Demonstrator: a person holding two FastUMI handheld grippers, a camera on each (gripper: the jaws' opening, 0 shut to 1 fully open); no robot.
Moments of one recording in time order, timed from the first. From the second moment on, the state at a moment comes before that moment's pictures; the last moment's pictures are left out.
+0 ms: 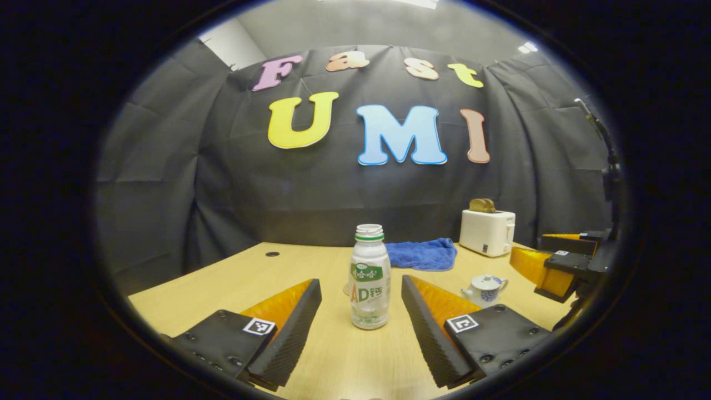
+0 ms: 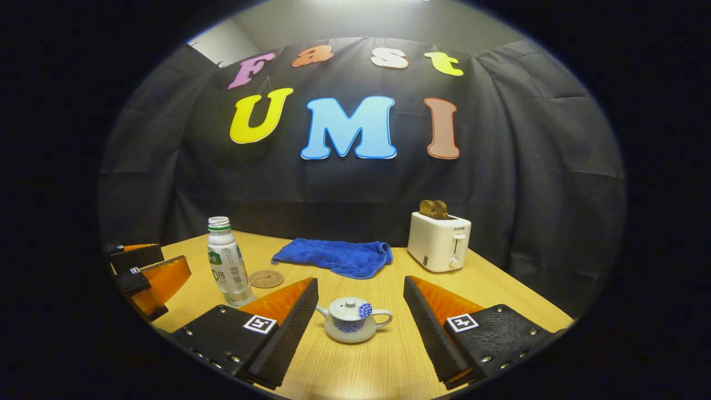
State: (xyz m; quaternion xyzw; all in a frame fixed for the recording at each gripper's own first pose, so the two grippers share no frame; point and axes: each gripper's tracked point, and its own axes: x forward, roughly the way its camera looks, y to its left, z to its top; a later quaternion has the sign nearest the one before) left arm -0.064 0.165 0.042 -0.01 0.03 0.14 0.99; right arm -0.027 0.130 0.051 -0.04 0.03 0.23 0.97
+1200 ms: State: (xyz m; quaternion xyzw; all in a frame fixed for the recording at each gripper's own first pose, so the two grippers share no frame) left arm -0.035 0.171 0.019 -0.05 0.04 0.12 0.99; right arm 0.026 0.171 -0.008 -0.06 0.16 0.25 0.95
